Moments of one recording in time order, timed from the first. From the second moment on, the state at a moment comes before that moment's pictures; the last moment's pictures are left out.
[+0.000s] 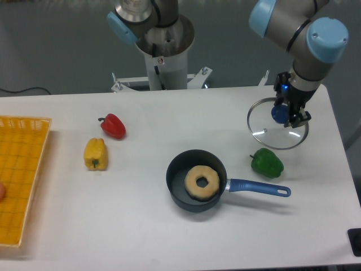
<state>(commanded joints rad) 2.88 -1.86 -1.54 -1.35 1.58 2.10</state>
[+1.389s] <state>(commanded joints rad) 2.75 -1.85 -1.54 -1.35 1.60 1.80</state>
